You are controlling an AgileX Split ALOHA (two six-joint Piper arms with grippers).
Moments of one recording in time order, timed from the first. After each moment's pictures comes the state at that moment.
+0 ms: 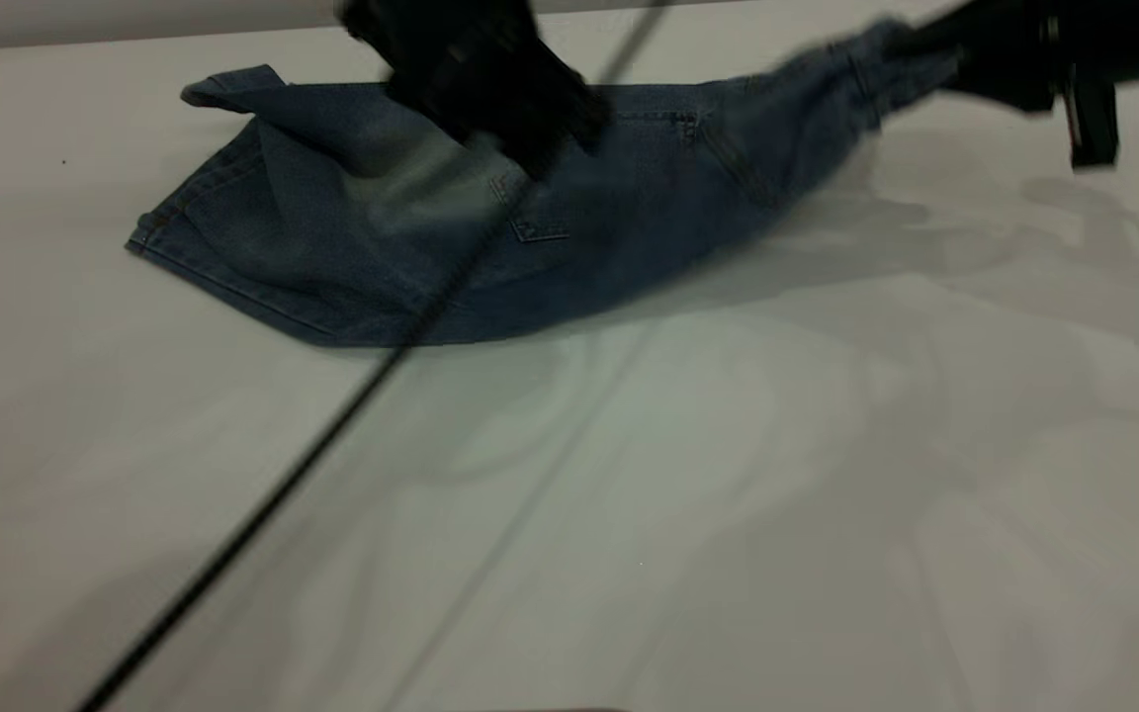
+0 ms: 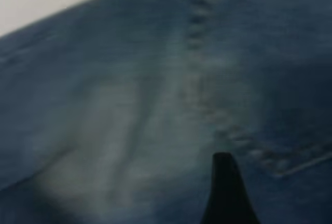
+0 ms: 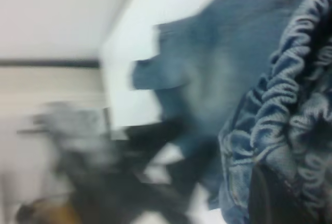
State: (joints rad) left arm -0.64 2.22 -1.43 0.52 0.31 -0.46; right arm -0.12 2.14 -1.00 1.80 1.07 -1.19
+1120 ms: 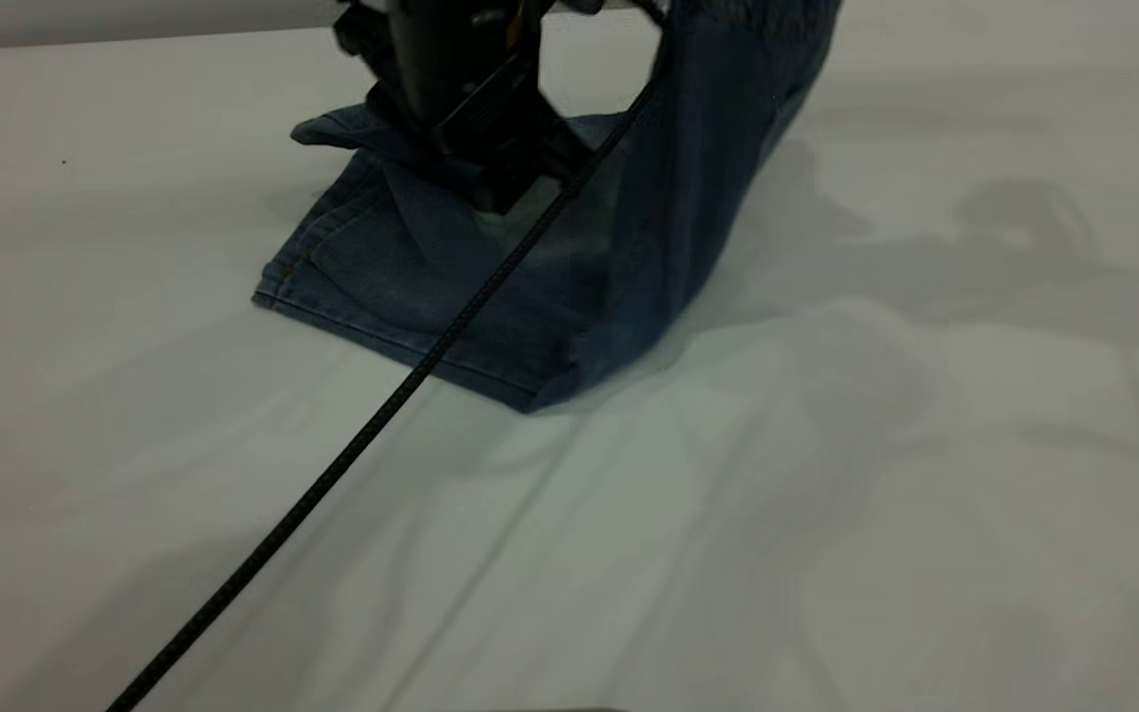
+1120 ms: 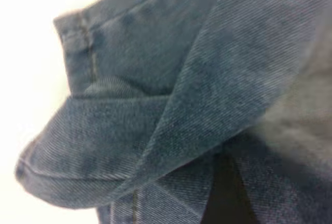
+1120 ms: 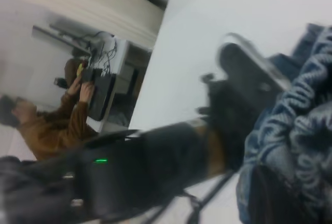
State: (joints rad) left arm -0.65 2.28 -1.50 0.65 0.53 -0.54; right arm -0.05 1.86 -1.08 1.61 1.13 -1.21
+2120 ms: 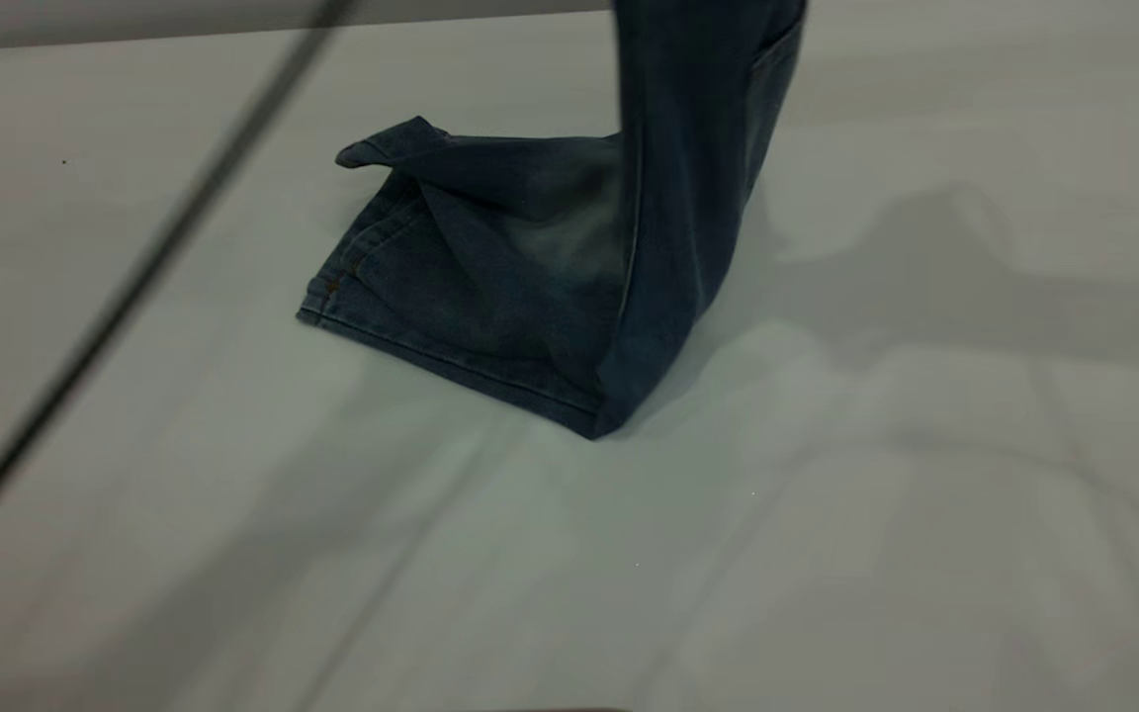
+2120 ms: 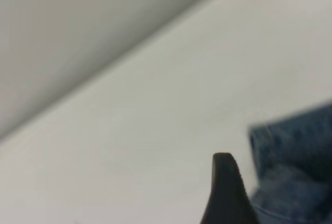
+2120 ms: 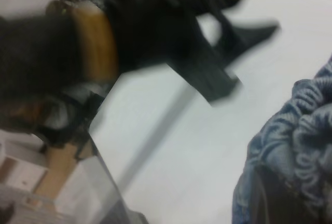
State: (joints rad) left arm -0.61 1.90 -1.50 0.81 0.57 -0.57; right arm 0.11 1.80 -1.16 1.50 1.02 -1.26
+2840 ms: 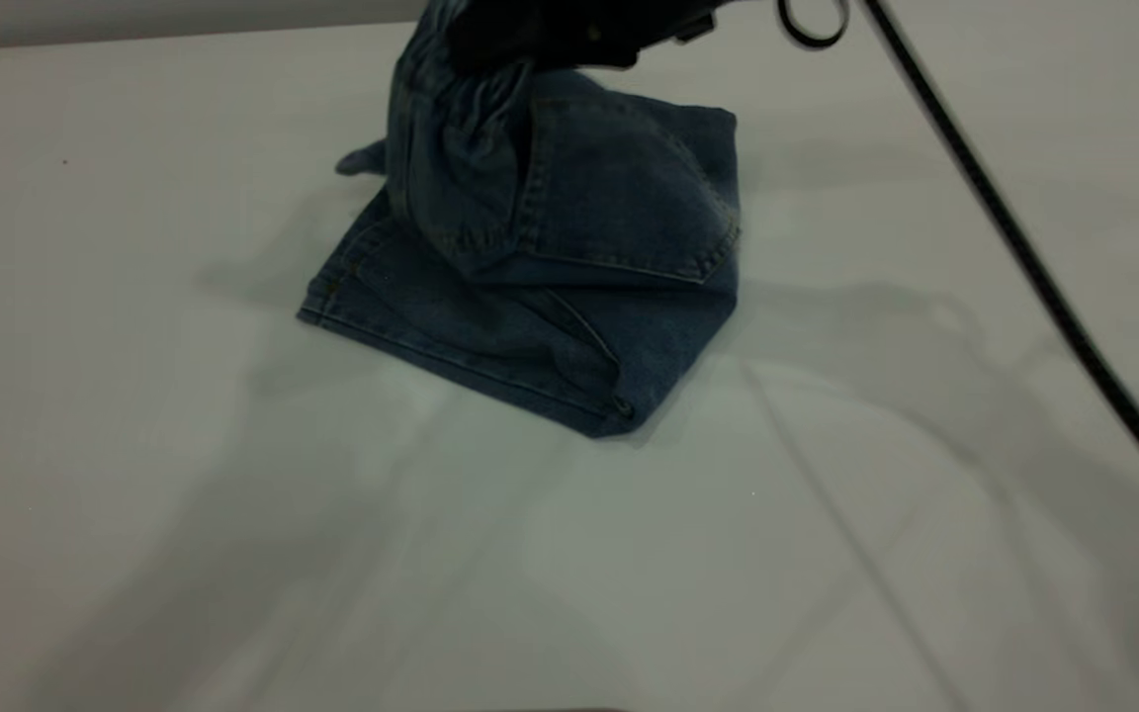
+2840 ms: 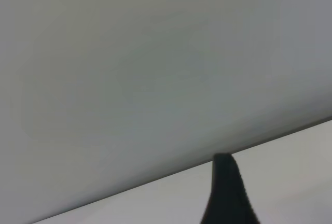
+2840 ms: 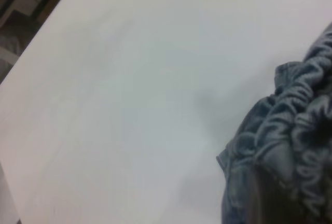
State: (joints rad) left arm -0.61 1.54 -1.50 0.91 0.62 -0.63; right arm 0.45 2.15 -1.29 1.78 0.61 -1.52
